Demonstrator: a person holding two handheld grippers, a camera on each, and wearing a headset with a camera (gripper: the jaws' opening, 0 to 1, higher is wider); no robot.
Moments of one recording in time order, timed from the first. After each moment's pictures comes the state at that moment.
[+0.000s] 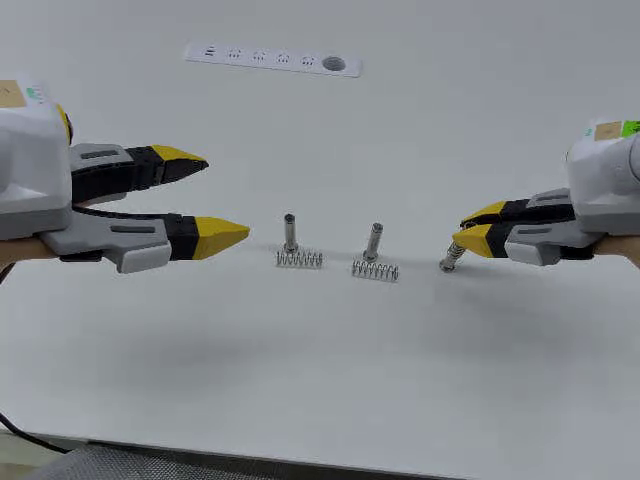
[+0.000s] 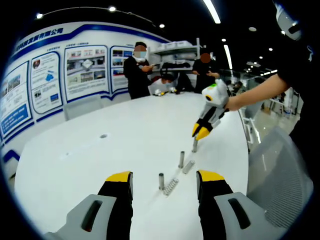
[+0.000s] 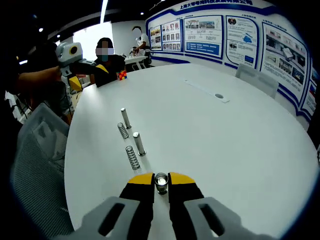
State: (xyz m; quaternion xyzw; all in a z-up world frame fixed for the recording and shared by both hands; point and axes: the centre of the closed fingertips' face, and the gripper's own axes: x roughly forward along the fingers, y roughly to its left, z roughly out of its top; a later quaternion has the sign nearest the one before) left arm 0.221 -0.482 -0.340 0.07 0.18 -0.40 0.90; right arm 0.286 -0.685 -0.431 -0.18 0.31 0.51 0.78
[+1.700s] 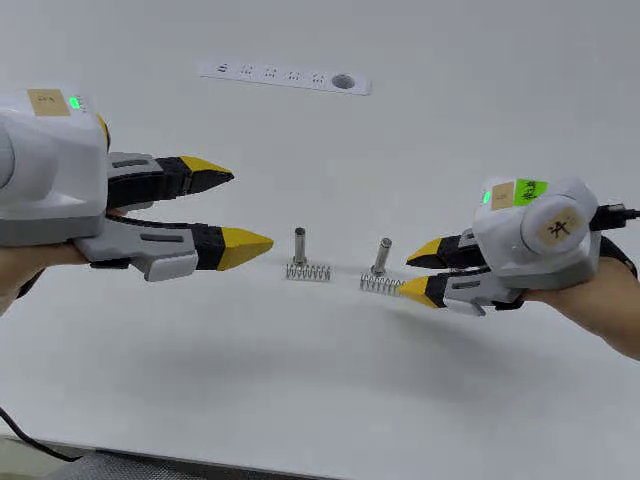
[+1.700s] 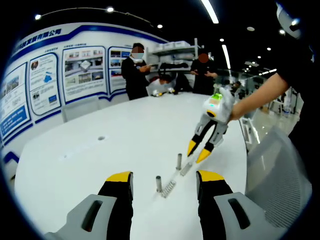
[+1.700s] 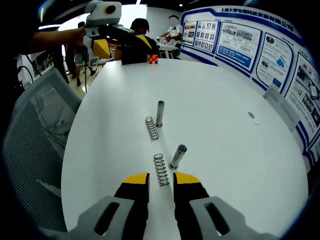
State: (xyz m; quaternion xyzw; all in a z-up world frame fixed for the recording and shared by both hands) left arm 0.221 -0.486 -0.337 0.08 0.18 -0.40 0.89; right arm 0.249 -0.619 -0.457 -0.30 0.28 0.57 0.71
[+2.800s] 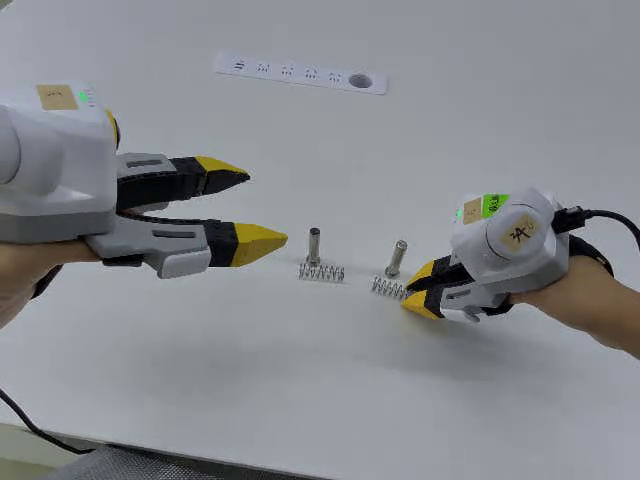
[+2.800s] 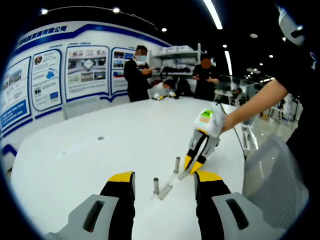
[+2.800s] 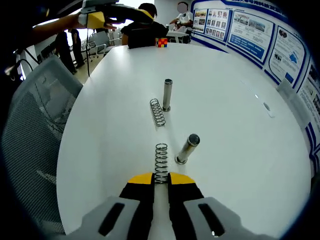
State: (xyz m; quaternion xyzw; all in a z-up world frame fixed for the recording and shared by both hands) left arm 0.217 -0.488 -0.332 0.05 0.18 -0.40 0.90; right arm 0.245 -0.620 -0.482 -0.32 0.32 0.59 0.67
